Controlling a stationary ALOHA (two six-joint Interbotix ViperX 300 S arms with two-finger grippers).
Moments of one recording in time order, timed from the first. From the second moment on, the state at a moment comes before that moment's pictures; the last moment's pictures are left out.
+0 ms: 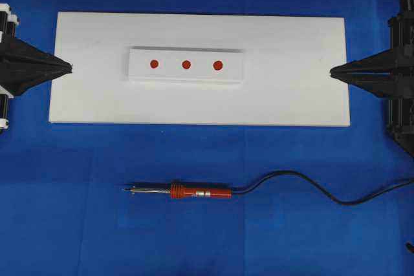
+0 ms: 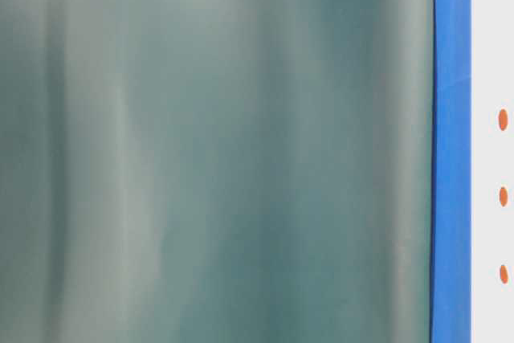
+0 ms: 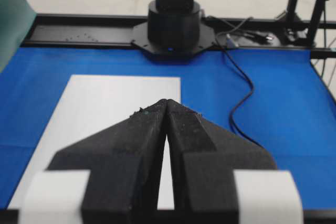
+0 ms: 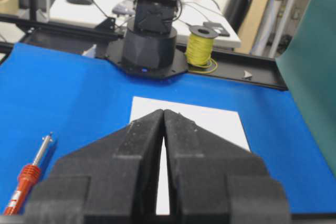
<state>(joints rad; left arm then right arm) 0.00 -0.97 1.18 0.00 -0.29 0.00 0.00 -0.96 1.17 0.00 -0.29 0.00</state>
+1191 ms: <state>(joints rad) 0.00 -0.96 1.21 0.00 -0.33 0.00 0.22 -0.16 0.87 0.16 -0.38 0.15</state>
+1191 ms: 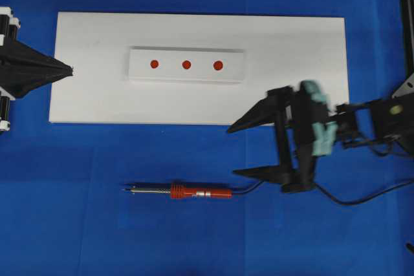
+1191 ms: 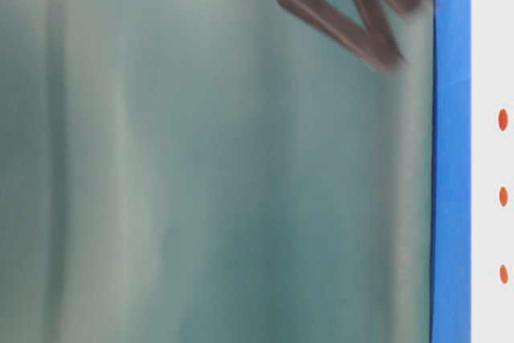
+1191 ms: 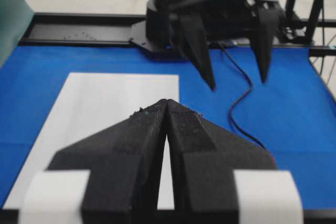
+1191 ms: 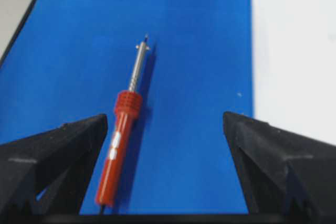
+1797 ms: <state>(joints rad) 0.00 -0.97 1.23 0.00 -0.33 0.00 0.35 0.27 0.70 0.43 -0.61 0.14</state>
